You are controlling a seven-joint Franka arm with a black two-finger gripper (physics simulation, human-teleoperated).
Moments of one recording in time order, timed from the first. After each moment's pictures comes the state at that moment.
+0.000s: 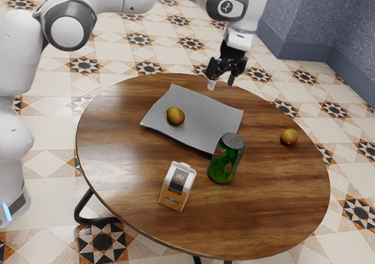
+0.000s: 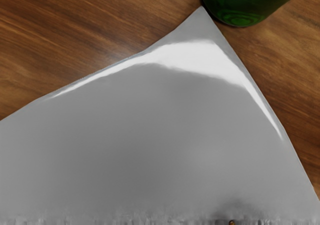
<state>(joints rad) 0.55 0.31 -0.55 -1.31 0.10 1.50 1.18</state>
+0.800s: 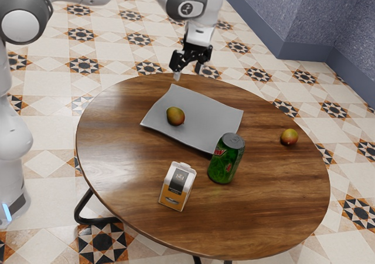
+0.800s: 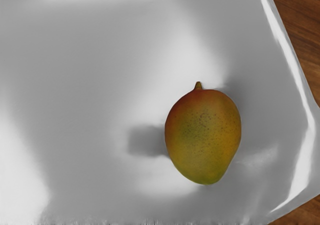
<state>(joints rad) 0.52 -0.07 -0.31 -1.81 0.03 1.77 1.32</state>
